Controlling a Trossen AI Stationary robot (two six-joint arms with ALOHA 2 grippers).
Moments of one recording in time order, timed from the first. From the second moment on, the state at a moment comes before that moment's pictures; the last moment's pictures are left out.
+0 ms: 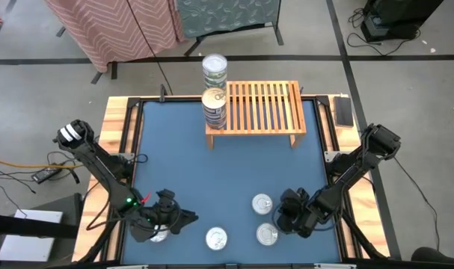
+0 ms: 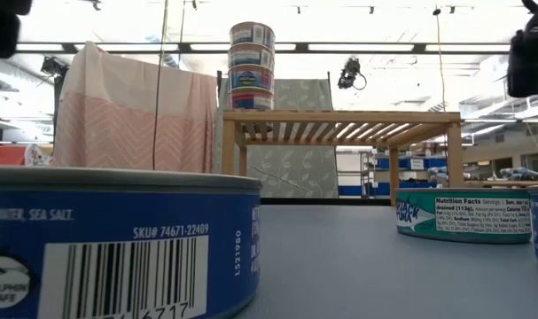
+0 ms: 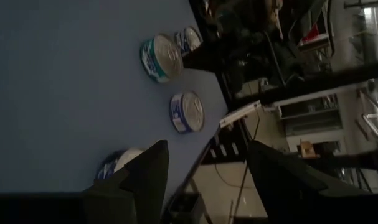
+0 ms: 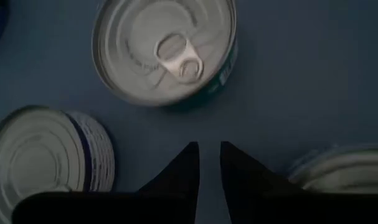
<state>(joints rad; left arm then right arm) -0.87 1.40 0.79 0.07 -0.85 -1.65 0.82 1.57 0.74 -0.43 0.42 1.52</state>
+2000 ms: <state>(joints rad) -0.68 1.23 0.79 -0.05 -0.70 -1.26 0.52 1.63 0.81 0.02 0.20 0.82</state>
